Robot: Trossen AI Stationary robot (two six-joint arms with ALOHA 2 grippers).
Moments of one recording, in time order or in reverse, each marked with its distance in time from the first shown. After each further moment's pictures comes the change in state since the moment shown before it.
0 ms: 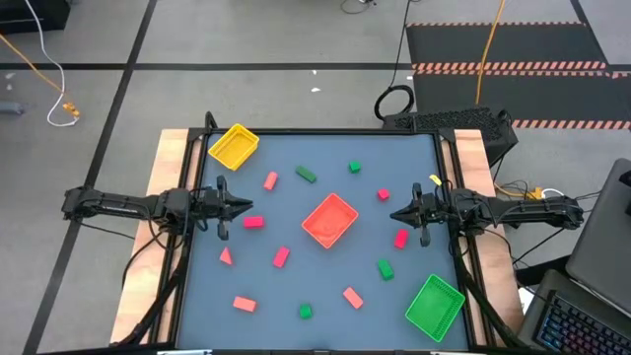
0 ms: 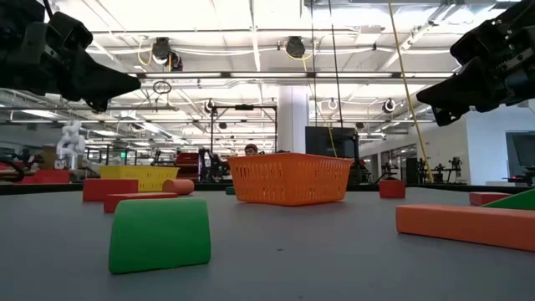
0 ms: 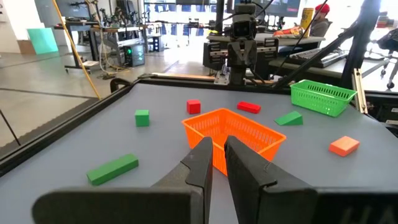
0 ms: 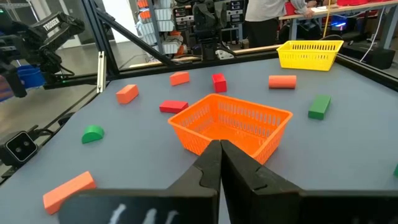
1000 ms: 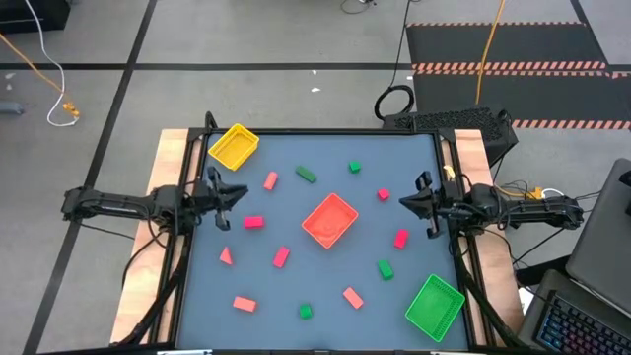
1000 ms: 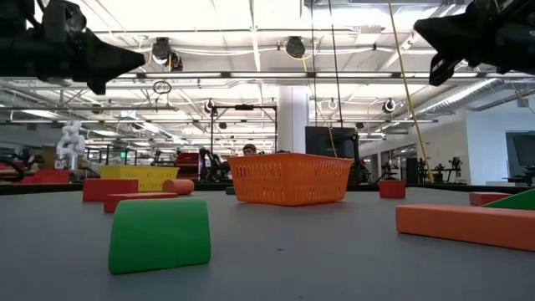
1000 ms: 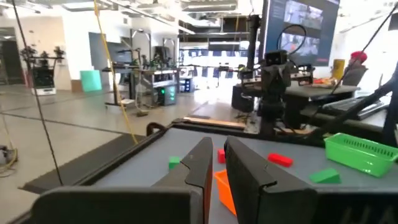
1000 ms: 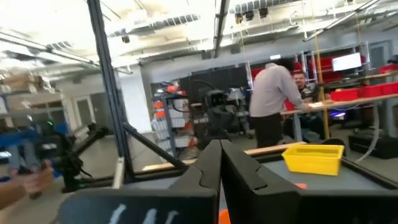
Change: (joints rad) left arm 0.008 0.004 0.025 0.179 -0.137 0.062; right arm 0.000 0.000 0.000 0.429 0.050 0.035
